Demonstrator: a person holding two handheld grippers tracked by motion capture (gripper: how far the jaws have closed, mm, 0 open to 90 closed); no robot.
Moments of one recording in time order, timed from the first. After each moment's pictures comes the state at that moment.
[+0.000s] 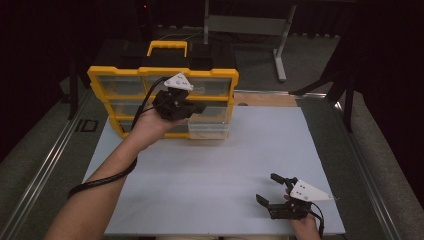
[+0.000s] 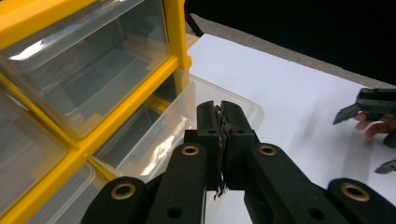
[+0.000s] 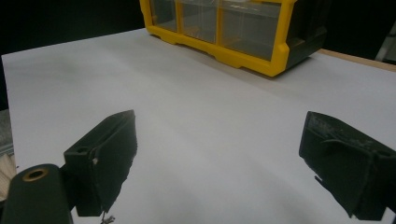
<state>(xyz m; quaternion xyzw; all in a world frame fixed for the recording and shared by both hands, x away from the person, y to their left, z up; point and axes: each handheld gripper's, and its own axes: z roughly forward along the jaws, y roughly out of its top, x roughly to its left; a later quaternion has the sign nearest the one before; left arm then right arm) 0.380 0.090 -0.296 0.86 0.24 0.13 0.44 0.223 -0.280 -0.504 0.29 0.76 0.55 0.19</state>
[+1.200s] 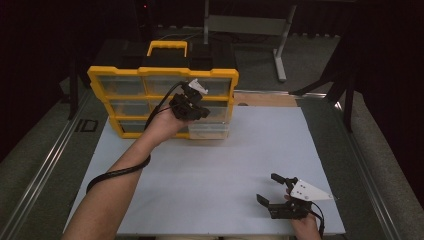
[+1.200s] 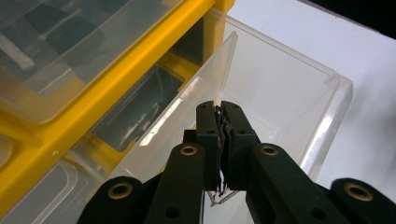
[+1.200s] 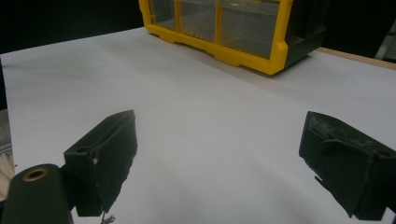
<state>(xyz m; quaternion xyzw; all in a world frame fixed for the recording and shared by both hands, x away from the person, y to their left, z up) 0.419 0.061 -0.338 0.89 0.28 0.11 0.35 0.224 -0.282 -0.505 0.29 0.76 0.55 0.19</state>
